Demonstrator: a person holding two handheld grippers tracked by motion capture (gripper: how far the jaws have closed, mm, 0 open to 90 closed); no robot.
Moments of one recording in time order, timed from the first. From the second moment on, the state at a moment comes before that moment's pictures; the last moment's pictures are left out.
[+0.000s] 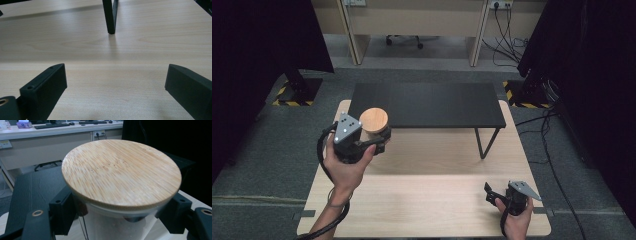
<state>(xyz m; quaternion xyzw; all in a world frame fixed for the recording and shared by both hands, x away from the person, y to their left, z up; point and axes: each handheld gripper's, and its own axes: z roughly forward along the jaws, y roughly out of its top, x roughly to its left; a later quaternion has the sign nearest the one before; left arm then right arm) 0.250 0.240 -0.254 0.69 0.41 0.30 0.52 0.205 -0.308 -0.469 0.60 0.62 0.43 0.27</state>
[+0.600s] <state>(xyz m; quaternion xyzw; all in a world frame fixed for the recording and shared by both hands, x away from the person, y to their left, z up) 0.309 0.221 -0.235 0.67 0.43 0.32 0.51 0.206 -0.310 -0.469 0.60 0.62 0.43 0.27</state>
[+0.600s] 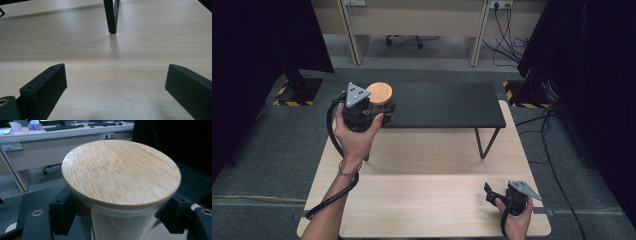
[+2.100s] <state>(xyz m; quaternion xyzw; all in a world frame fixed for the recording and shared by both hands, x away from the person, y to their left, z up) 0.393 0.191 -0.275 0.67 0.48 0.31 0.47 0.208 -0.310 -0.467 0.59 0.63 0.43 0.26</state>
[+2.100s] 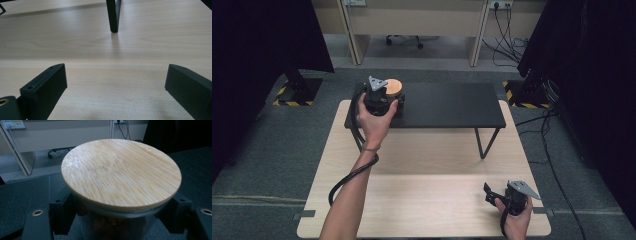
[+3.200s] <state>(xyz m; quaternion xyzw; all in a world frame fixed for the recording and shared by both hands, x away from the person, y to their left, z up) 0.369 0.205 -0.273 0.65 0.48 0.32 0.50 0.207 -0.312 -0.468 0.59 0.63 0.43 0.26</state>
